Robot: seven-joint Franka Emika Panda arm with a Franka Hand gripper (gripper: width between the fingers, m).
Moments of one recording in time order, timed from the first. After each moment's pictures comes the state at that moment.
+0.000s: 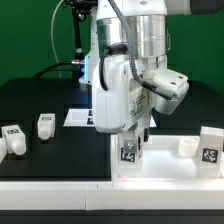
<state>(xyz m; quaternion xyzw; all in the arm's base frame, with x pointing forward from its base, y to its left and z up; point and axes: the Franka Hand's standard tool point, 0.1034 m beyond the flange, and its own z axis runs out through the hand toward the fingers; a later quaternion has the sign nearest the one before) 0.637 0.007 0.072 -0.55 0.84 0.00 0.07</state>
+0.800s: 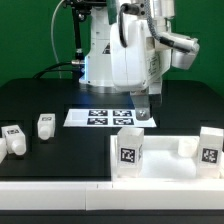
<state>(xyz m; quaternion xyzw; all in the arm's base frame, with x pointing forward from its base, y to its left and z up) 0.619 0.025 0.115 -0.57 0.81 0.01 0.09</state>
